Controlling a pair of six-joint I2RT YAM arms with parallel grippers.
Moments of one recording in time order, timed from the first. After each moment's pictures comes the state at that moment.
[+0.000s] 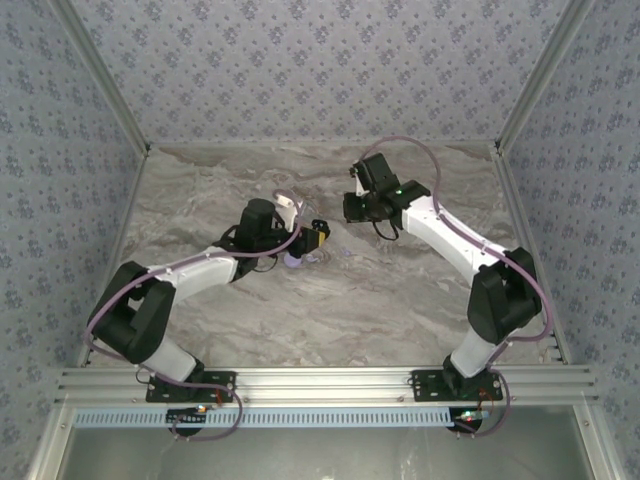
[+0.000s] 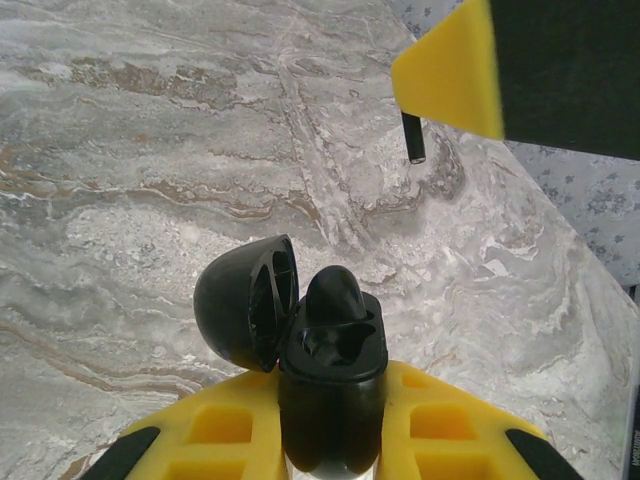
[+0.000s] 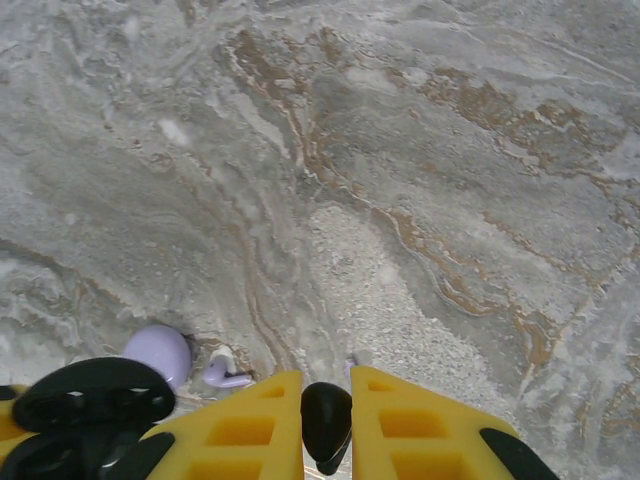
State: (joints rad) left arm -0.58 1.54 0.81 0.25 0.48 -0.38; right arm 0.55 1.66 1.41 -0.63 -0.02 0.37
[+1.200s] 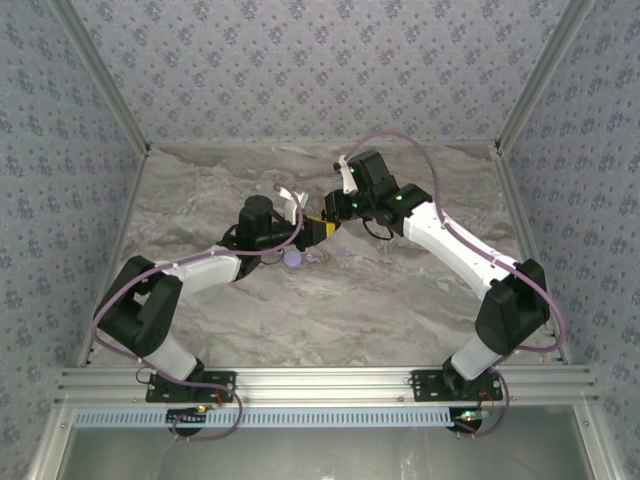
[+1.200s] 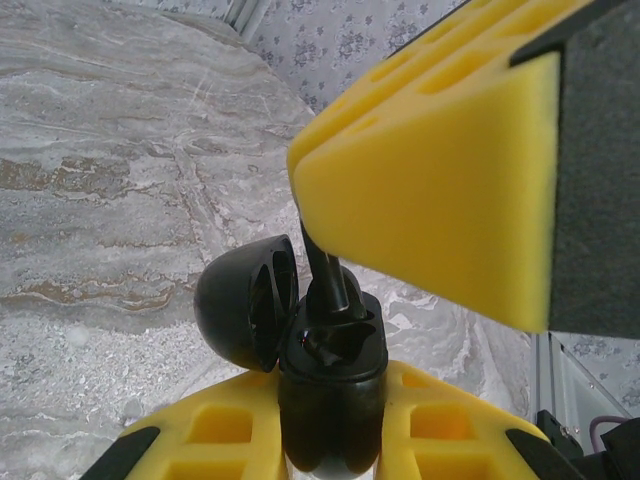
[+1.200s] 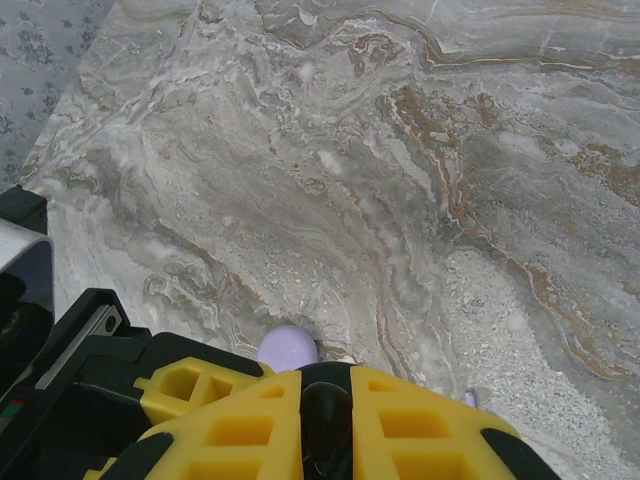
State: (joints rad) left arm -0.58 1.58 0.81 0.52 0.61 -0.50; right arm 0.62 1.59 1.42 -0.55 -0.14 0.33
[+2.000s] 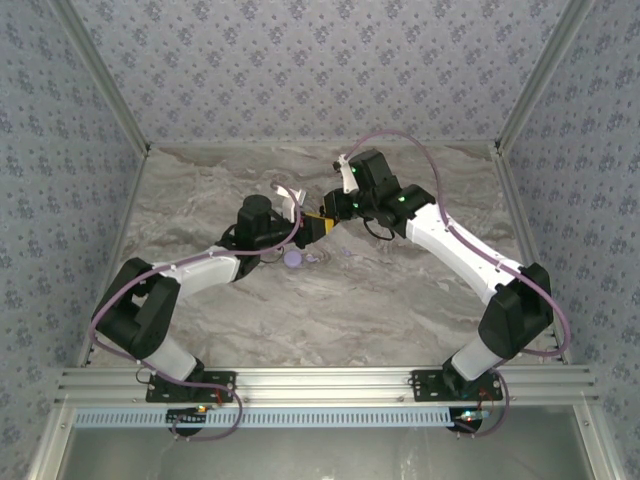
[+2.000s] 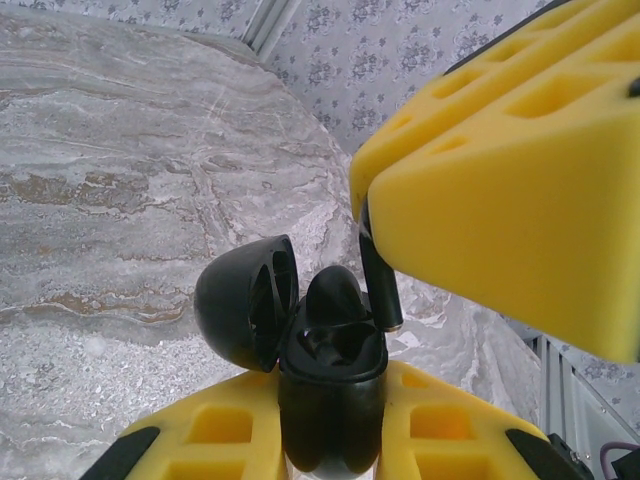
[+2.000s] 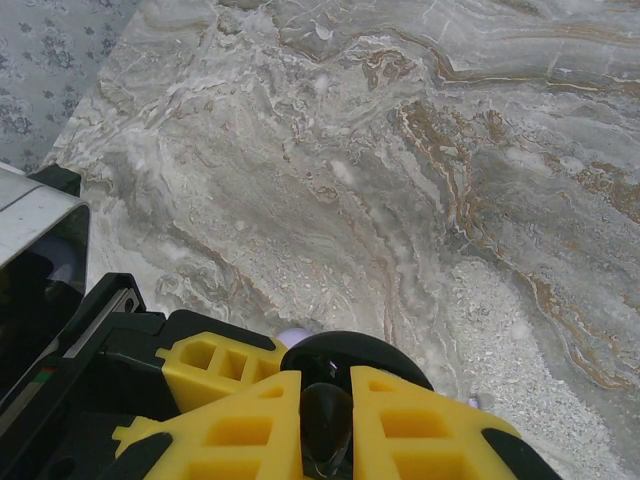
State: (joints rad) left arm -0.58 1.56 0.81 0.52 0.57 -0.52; right arm 0.62 1.57 1.42 -0.55 -0.14 0.32
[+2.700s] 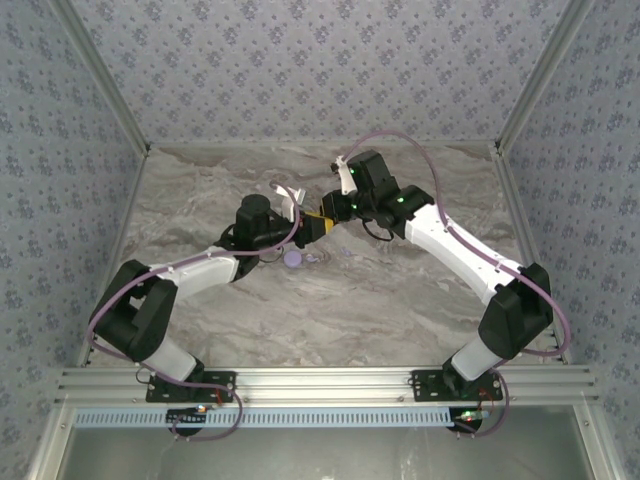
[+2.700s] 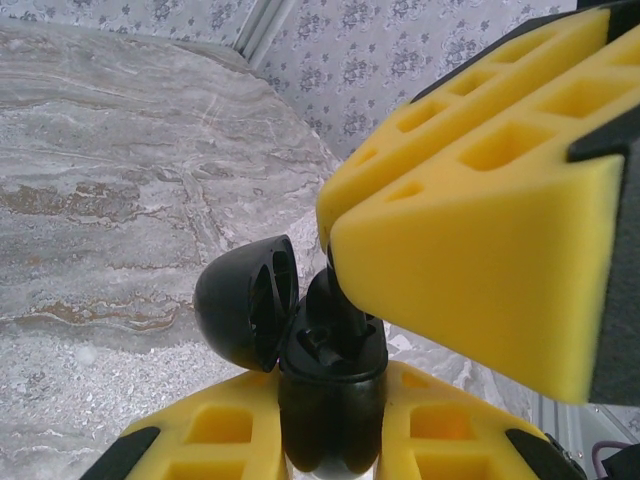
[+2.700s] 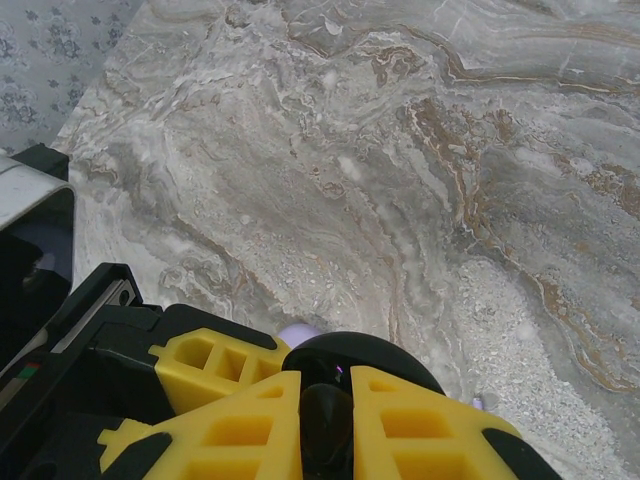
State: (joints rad) left arm -0.58 1.55 0.81 0.52 0.57 -0.52; right arm 0.63 1.57 1.42 -0.55 -0.14 0.30
